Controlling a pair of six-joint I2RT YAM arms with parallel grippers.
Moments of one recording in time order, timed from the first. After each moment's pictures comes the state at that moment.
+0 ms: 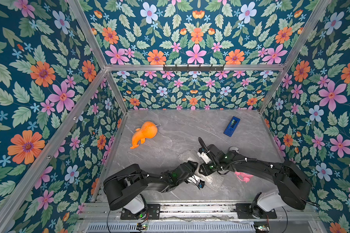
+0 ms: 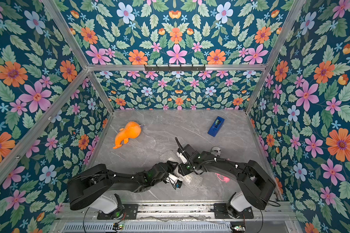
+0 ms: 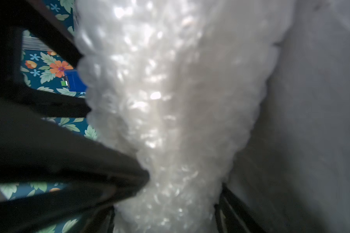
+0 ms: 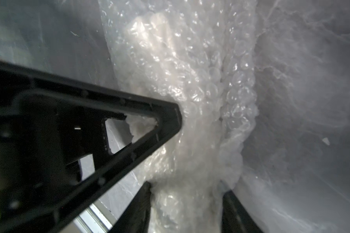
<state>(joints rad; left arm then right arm) -1.07 1.53 0.43 0.48 -0.21 1.30 0.82 1.51 0.85 -0.49 -0.20 0.35</state>
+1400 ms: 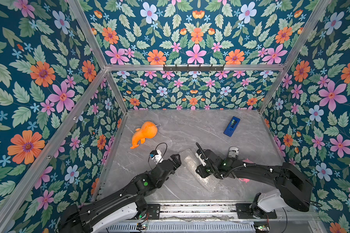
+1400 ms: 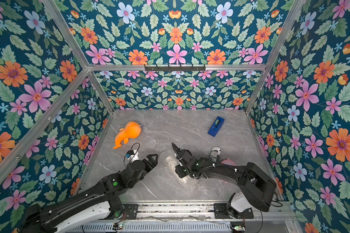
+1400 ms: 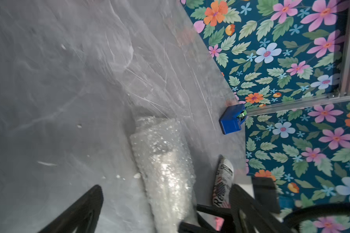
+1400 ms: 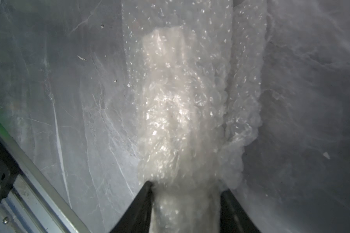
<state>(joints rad) -0.98 0.89 0.54 -0.26 -0.41 -1.39 0.94 1.49 0.77 -0.31 -0.01 0.43</state>
